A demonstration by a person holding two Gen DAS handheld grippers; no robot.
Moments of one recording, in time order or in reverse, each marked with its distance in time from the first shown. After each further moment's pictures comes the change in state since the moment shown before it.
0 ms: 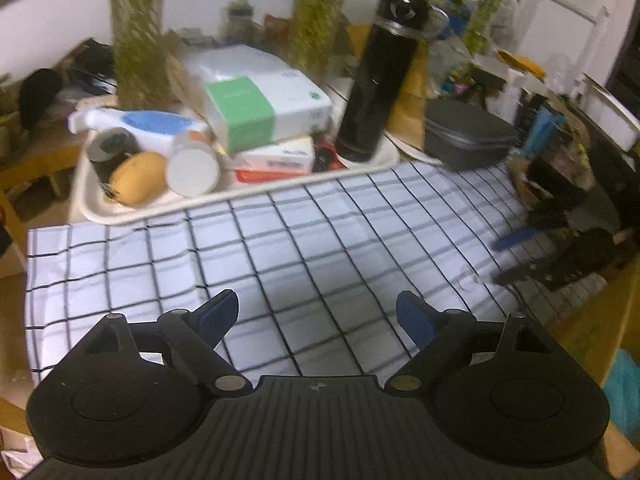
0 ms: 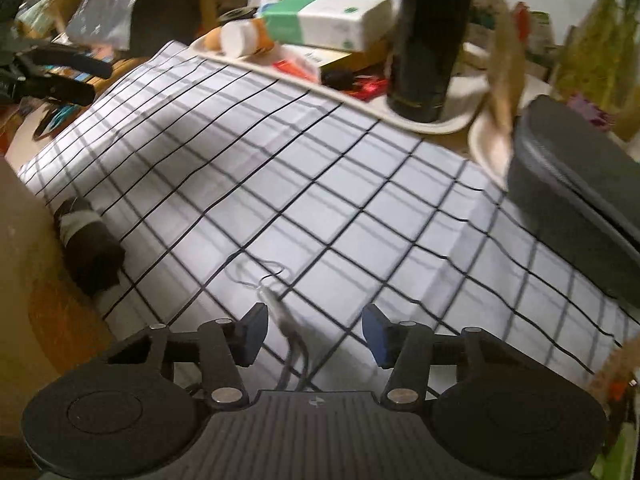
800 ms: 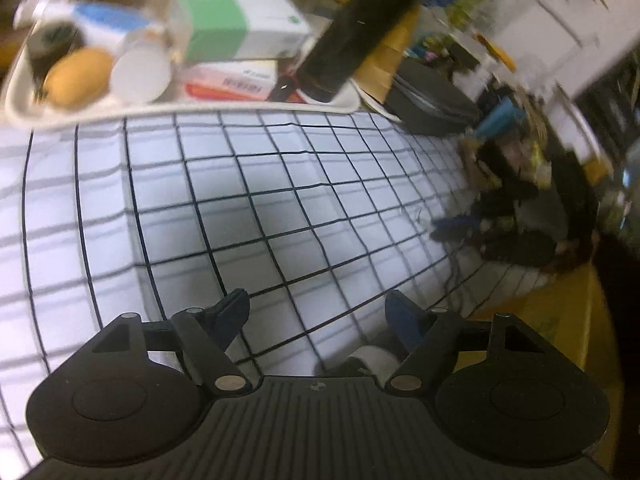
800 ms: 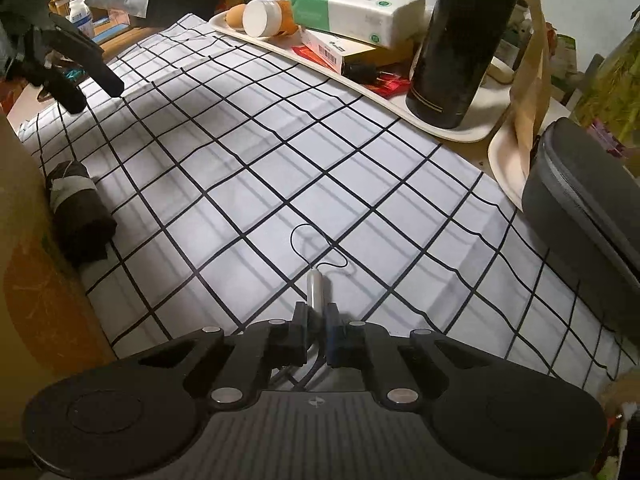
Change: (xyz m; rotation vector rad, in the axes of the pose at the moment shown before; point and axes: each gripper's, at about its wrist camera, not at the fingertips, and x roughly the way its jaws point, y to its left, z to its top) left arm 0.032 0.032 -0.007 -0.209 0.188 -0.292; right arm 0.013 0.009 0.001 -0.109 0.021 -0.050
